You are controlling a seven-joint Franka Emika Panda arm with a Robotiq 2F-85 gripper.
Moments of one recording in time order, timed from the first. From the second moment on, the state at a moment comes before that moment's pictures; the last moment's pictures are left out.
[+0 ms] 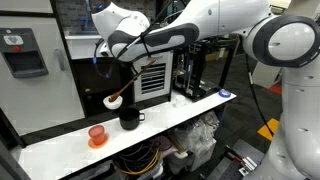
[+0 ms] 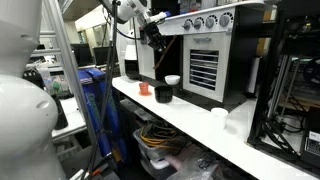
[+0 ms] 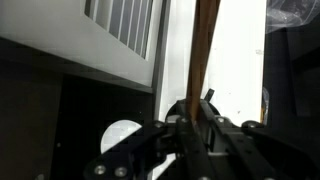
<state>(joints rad) 0.33 0.39 0.22 -1.41 -0.59 1.75 -0.84</state>
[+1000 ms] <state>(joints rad) 0.15 0.01 0.14 -1.79 -0.24 1.90 -0.80</state>
